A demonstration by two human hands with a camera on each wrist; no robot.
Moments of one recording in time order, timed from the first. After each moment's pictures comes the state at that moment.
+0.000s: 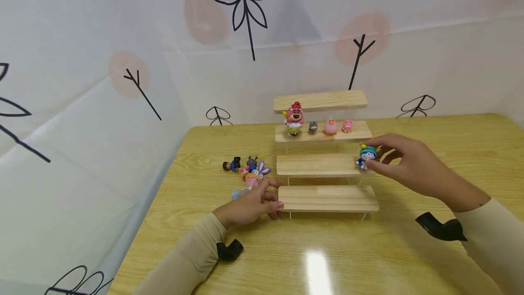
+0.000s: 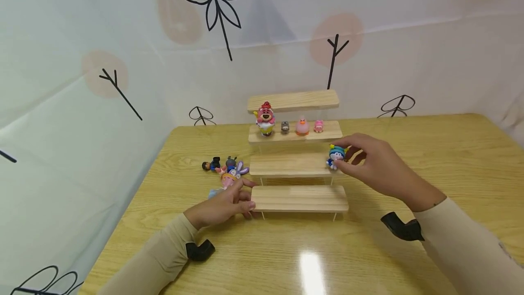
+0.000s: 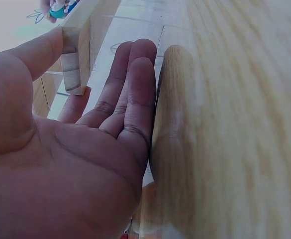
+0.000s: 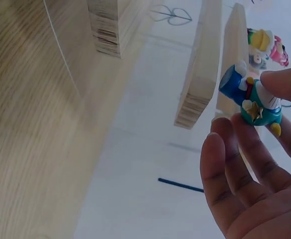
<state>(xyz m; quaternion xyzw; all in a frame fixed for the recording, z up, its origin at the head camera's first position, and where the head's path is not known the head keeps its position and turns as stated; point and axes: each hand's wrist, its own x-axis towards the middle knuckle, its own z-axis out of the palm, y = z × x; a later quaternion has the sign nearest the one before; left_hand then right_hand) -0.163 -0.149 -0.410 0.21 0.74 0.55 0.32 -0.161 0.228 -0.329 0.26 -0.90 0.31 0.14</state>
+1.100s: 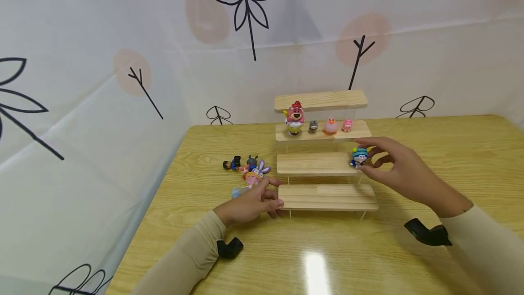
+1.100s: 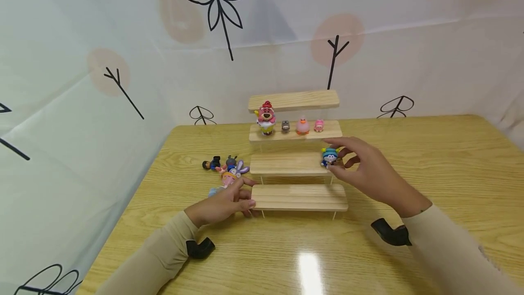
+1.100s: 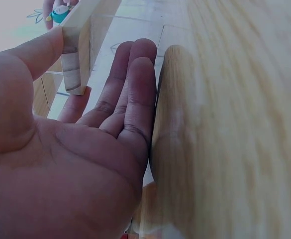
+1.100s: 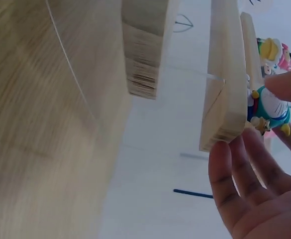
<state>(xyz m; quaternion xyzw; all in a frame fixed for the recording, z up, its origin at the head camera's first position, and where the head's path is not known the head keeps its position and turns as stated) -0.161 -0.150 -0.409 0.20 0.74 0.55 0.32 -0.159 0.217 -0.346 0.27 -0.88 0.36 0.15</state>
